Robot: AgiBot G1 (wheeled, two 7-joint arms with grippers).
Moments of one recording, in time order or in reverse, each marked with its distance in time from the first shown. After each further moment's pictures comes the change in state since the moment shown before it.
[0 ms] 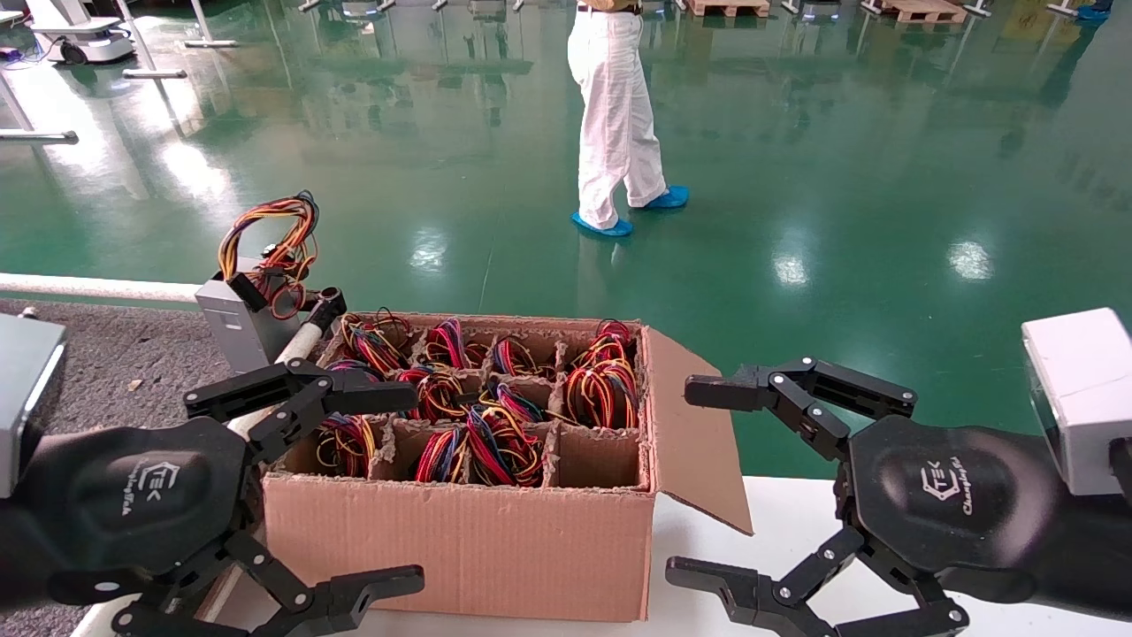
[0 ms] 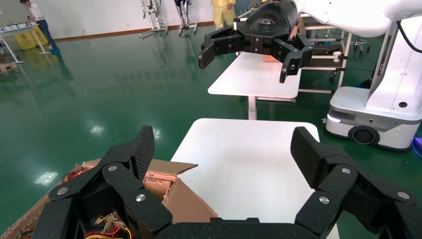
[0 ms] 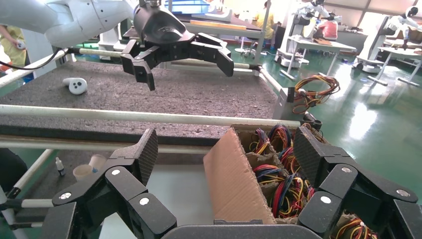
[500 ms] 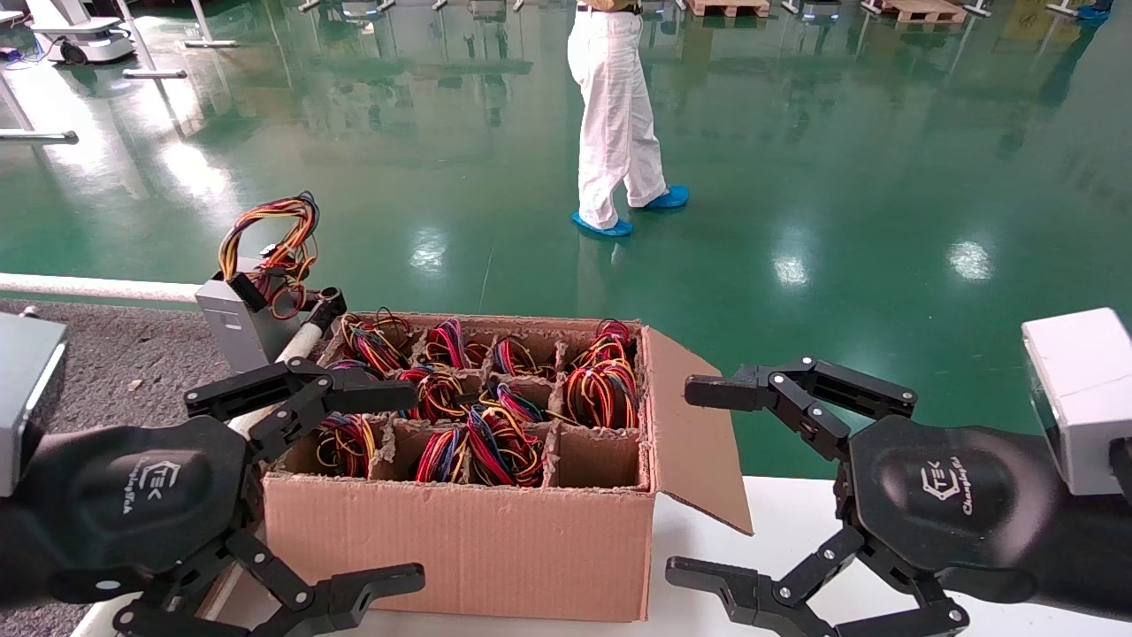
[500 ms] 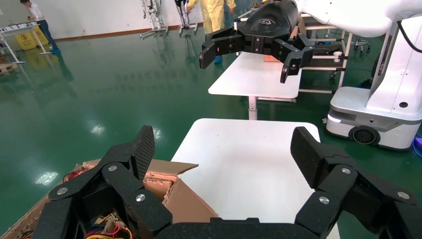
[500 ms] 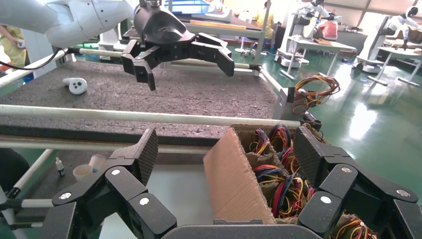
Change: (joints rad) left arm -0.001 0.001 0.000 0.001 0.001 -0.001 0.001; right arm 0.000 0.000 0.000 0.000 0.000 0.000 0.000
